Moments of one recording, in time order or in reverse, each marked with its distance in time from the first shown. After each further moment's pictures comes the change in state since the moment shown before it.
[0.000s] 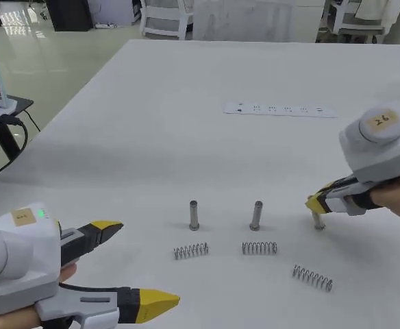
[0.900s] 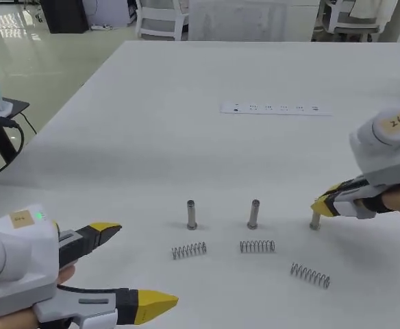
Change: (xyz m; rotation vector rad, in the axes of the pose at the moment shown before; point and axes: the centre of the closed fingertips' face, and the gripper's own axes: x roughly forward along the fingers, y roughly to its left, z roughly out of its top) left arm 0.000 -0.002 -0.001 0.005 0.010 -0.005; right arm -0.012 0.002 -0.011 -0.002 -0.012 0.010
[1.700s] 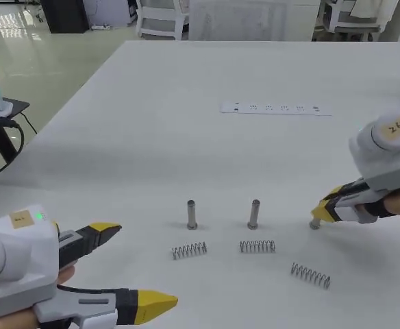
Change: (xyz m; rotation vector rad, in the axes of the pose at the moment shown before) left arm 0.000 0.000 -0.001 -0.003 0.003 0.001; right arm 0.003 0.001 -0.006 -0.036 0.021 0.012
